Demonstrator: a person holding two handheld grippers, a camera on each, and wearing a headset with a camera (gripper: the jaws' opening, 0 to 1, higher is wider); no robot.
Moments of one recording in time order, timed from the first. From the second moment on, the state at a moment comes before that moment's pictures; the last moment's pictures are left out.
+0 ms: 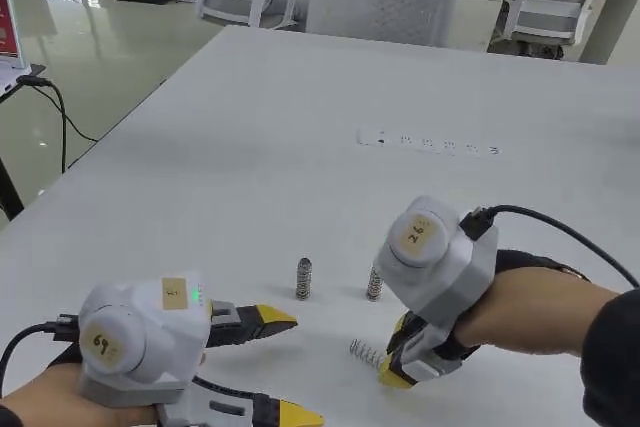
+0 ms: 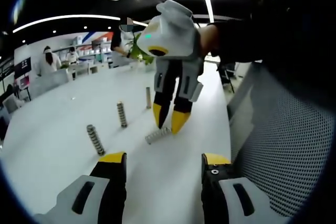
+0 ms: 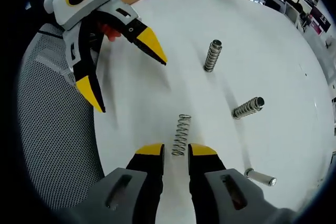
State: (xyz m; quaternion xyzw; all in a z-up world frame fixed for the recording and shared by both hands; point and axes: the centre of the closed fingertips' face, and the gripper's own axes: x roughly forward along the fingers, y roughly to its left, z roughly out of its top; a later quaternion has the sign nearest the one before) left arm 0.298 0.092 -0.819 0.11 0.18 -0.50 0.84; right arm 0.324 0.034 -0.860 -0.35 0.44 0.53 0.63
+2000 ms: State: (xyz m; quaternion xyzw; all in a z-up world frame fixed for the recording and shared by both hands) left arm 0.295 0.090 -0.815 0.13 0.18 -0.51 0.83; right arm 0.326 0.033 -0.868 -0.37 0.44 0.50 0.65
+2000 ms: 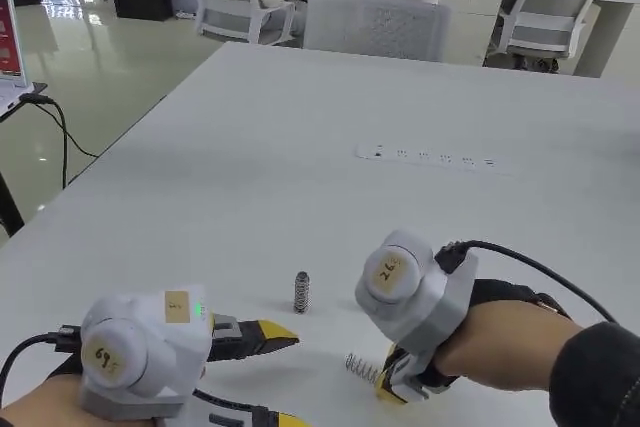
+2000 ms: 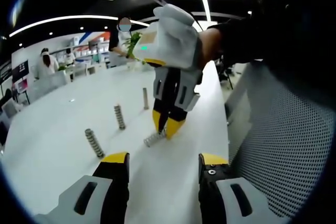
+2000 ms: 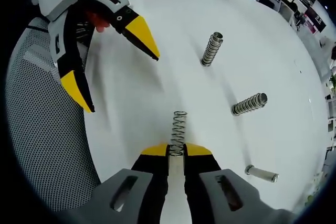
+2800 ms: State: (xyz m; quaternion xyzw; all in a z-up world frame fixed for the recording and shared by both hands) left arm 0.300 0.080 -0.809 0.15 0.17 -0.53 0.82; right arm 0.308 0.032 -0.842 -0.35 0.43 0.54 0.63
